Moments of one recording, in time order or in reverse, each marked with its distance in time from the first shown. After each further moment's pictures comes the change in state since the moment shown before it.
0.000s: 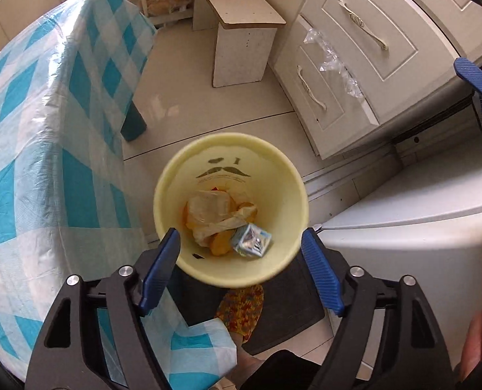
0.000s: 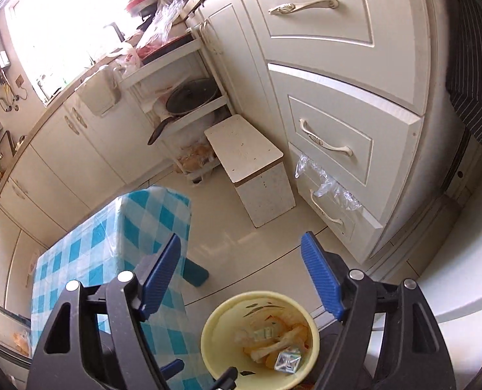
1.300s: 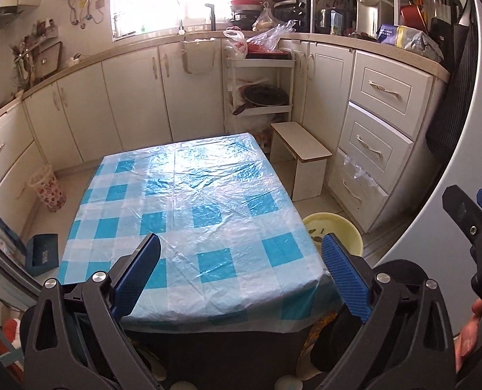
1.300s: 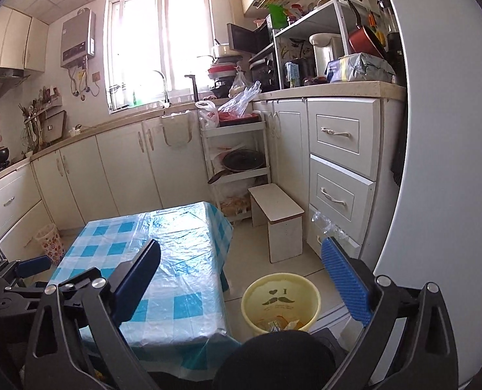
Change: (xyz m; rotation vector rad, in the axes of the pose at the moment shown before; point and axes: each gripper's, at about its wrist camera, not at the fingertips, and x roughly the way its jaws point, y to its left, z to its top) left arm -0.292 0.130 -0.221 0.023 -0.643 0.225; right arm -0.260 0.129 -0.190 -0.282 -0.368 -0.020
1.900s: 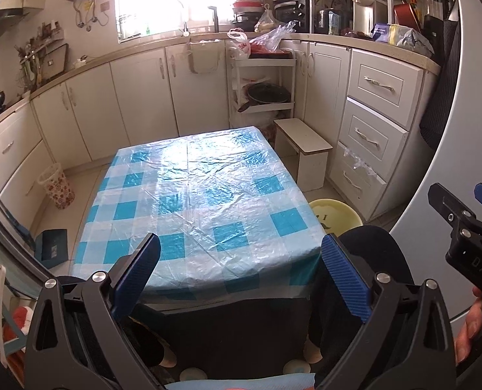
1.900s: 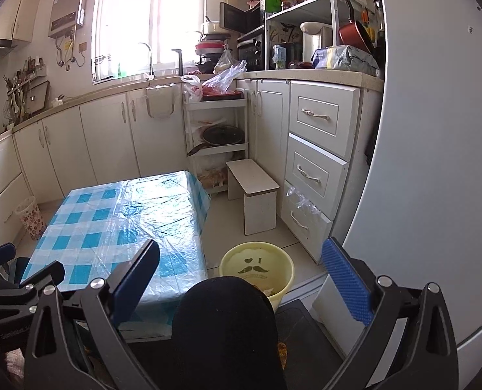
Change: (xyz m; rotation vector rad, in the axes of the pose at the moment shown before) left arm -0.049 0.010 -0.036 0.009 -0.009 0.031; right arm -0.024 0.017 -0.019 -0.048 0.102 -0.123
